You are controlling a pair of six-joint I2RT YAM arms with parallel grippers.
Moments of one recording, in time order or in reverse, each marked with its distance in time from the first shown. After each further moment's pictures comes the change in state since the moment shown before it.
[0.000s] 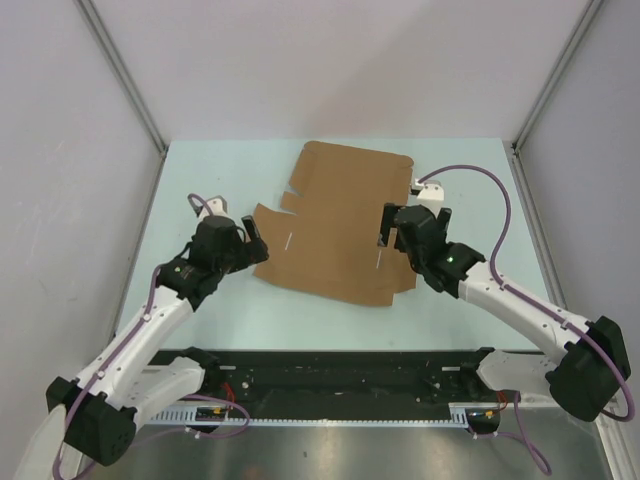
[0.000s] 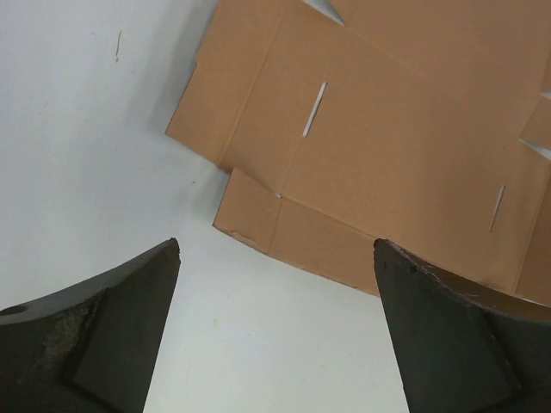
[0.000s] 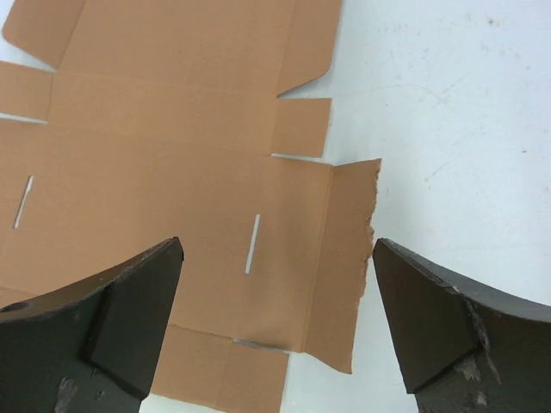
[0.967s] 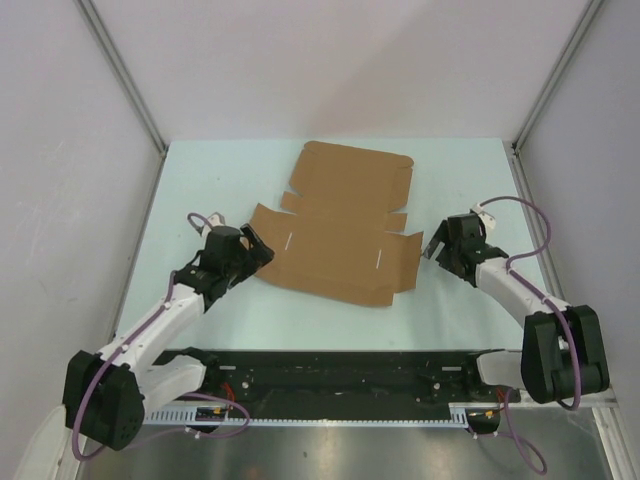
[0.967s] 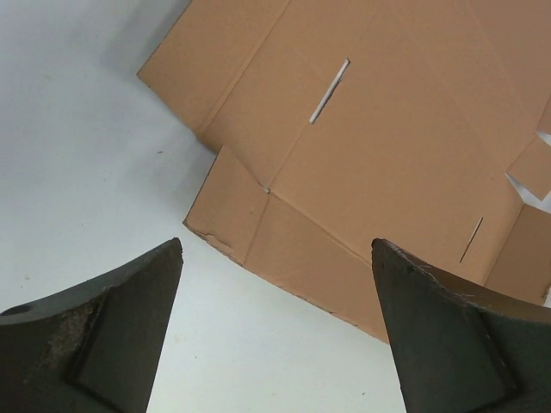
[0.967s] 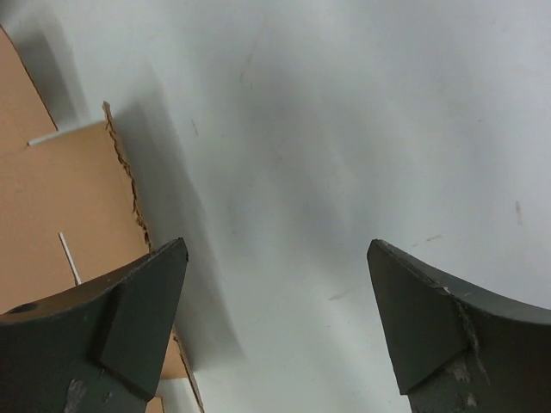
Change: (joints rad) left arm 0.054 0.097 -0.193 0.246 0.095 -0.265; right arm -0.516 0.085 -0.219 -0.003 -0.333 0.172
